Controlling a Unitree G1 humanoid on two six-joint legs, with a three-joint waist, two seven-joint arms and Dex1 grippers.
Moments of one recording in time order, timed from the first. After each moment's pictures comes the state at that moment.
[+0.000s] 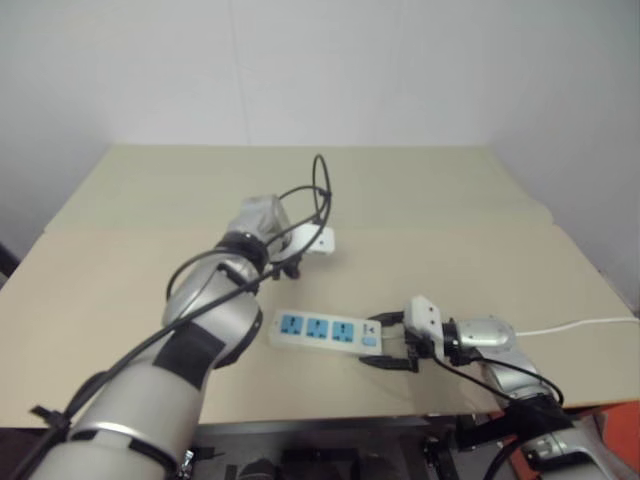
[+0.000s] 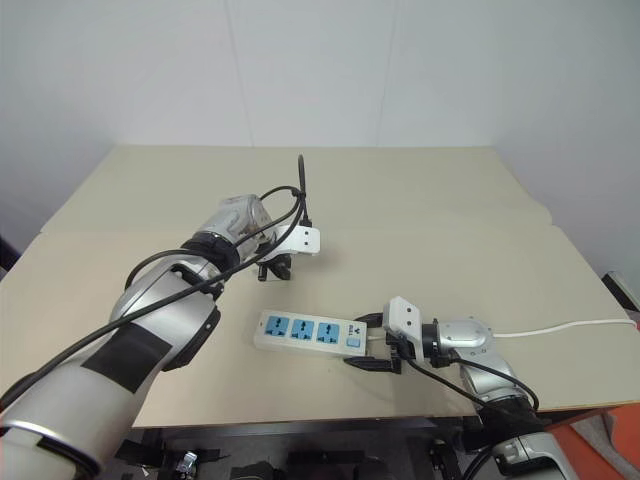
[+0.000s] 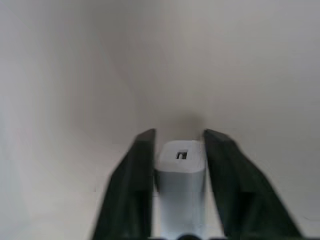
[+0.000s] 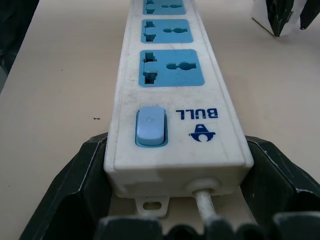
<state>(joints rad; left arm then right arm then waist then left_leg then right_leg) -1.47 0.19 -0.53 1.39 0.56 0.12 -1.12 -0.39 -0.53 0.17 0.28 0.20 -0.12 1.25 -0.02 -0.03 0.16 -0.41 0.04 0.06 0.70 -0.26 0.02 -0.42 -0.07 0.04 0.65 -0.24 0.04</state>
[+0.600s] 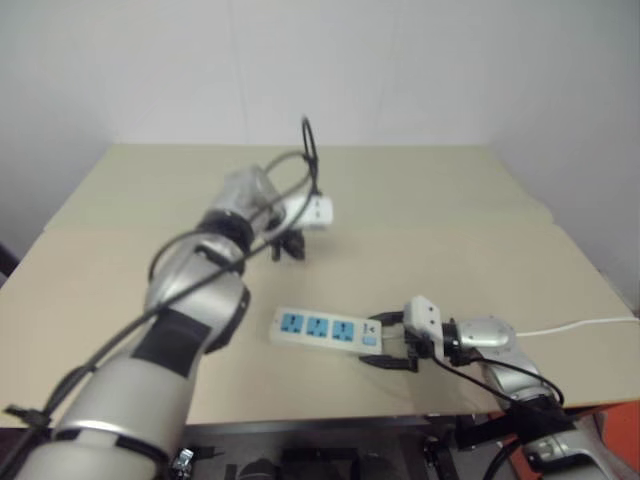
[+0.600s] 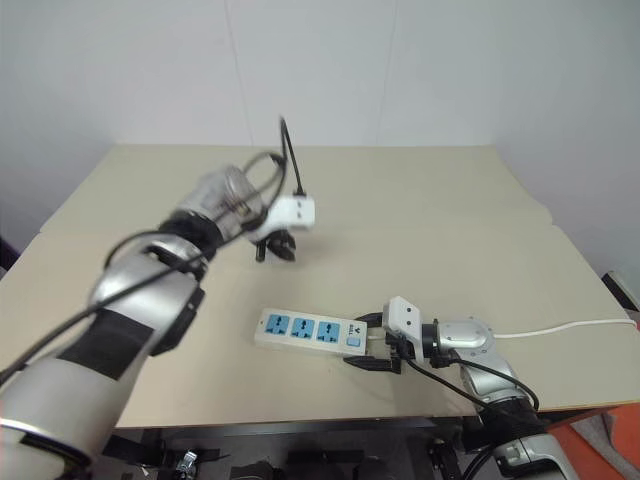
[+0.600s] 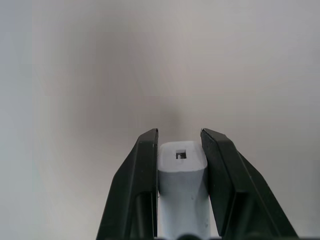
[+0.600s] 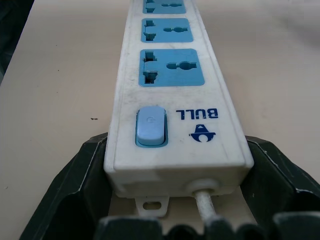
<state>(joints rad) -1.60 0.31 -0.31 1.36 0.39 0.03 -1.32 -0.39 -0.54 0.17 0.26 0.20 -0.10 1.24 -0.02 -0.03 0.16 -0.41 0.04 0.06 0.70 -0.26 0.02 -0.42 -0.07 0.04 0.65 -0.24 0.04</state>
